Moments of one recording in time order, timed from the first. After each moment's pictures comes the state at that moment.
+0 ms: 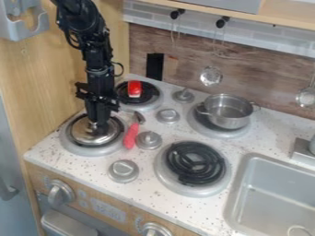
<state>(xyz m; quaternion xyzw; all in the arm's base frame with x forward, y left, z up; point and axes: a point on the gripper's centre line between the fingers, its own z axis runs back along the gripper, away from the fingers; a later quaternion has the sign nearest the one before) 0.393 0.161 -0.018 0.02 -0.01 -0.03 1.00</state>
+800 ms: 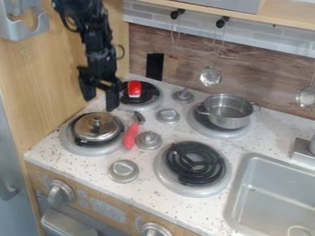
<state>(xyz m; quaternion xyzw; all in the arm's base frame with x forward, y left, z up) 0.402 0.141 0.021 0.02 -0.06 -0.09 0.99</state>
